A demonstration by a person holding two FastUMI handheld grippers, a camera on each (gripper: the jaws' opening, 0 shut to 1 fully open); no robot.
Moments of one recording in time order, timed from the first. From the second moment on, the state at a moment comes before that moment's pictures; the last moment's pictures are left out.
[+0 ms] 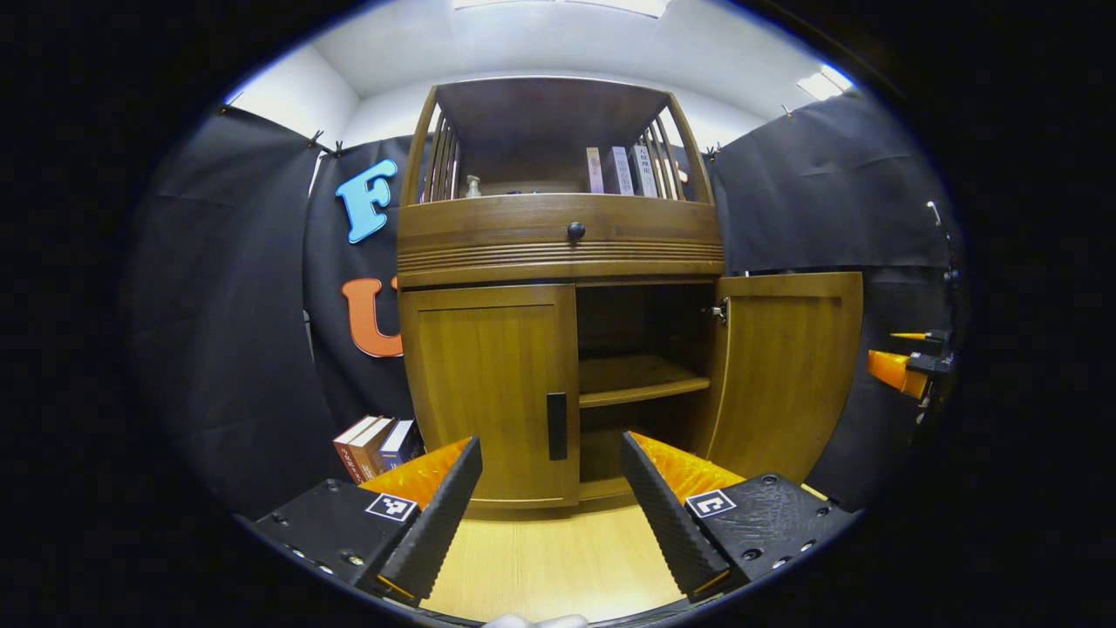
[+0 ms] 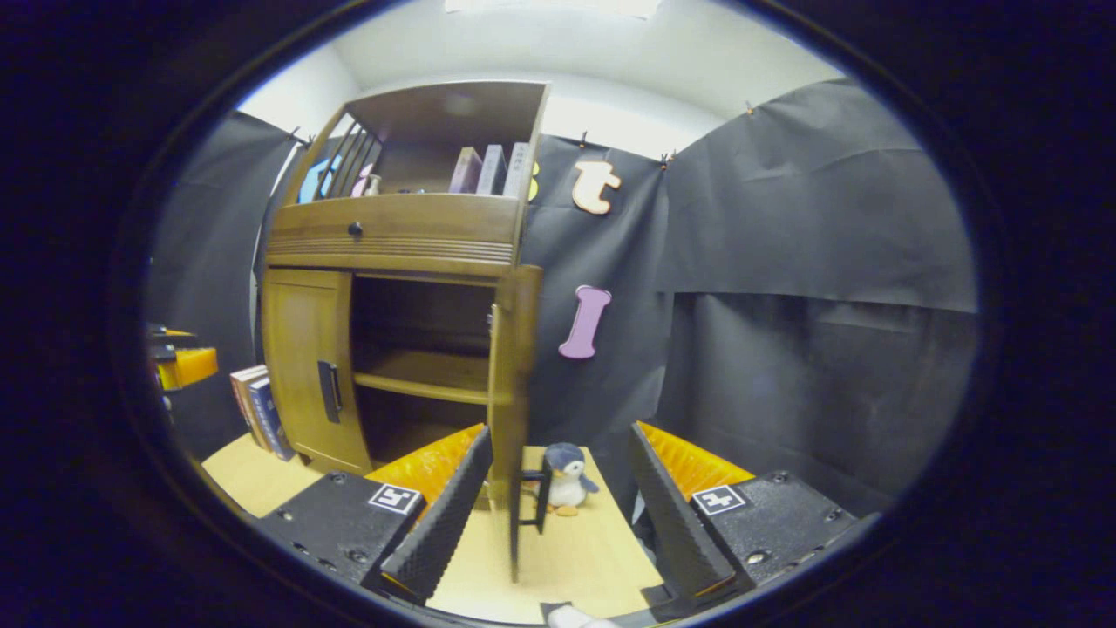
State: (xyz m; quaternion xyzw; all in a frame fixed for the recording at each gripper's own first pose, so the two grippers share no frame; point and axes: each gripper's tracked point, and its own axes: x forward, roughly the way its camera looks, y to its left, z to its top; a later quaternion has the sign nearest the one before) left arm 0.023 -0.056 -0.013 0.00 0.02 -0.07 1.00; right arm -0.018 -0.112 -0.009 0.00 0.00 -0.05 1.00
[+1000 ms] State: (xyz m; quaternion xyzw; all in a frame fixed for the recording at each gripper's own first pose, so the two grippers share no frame) left arm 0.173 -0.093 -0.058 0.00 0.00 -0.07 1.00; right arm 0.009 -0.035 -0.029 0.06 0.05 0.00 1.00
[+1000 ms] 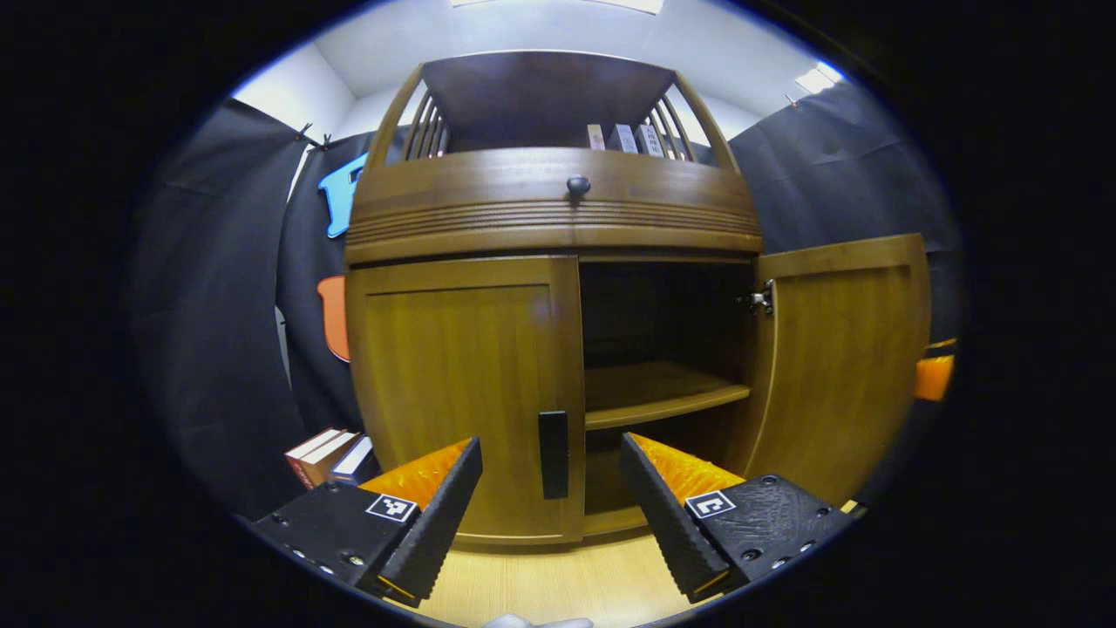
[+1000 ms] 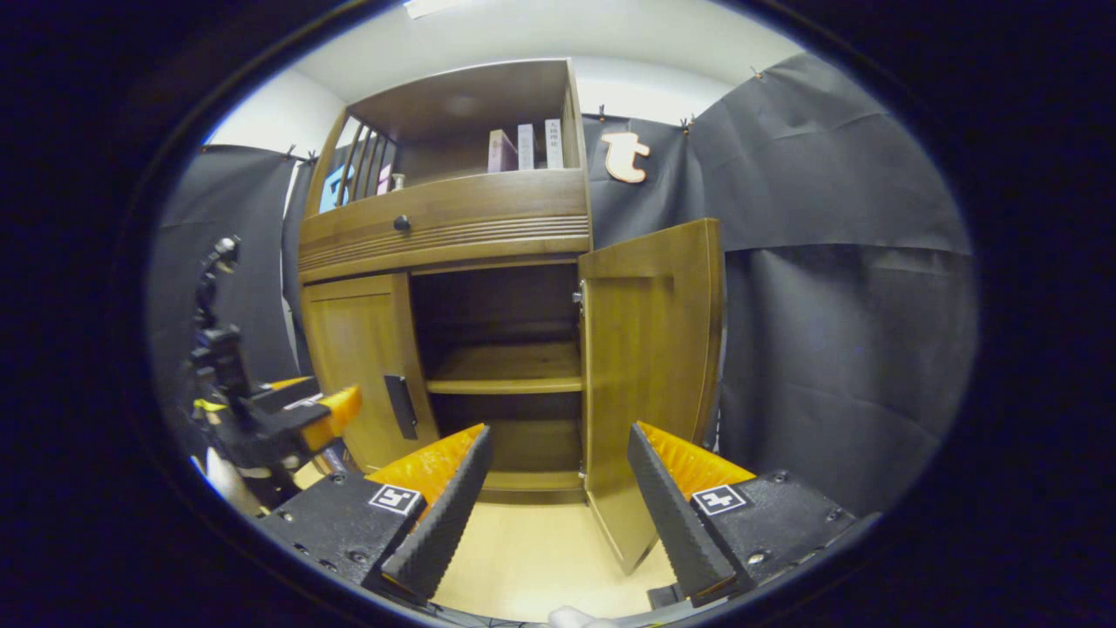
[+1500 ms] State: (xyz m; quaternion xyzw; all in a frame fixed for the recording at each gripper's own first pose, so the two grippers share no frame) left arm 0.275 -0.106 -0.111 0.00 0.02 -0.06 1.00; right arm -0.004 -0.068 -0.045 0.05 0.08 -0.05 0.99
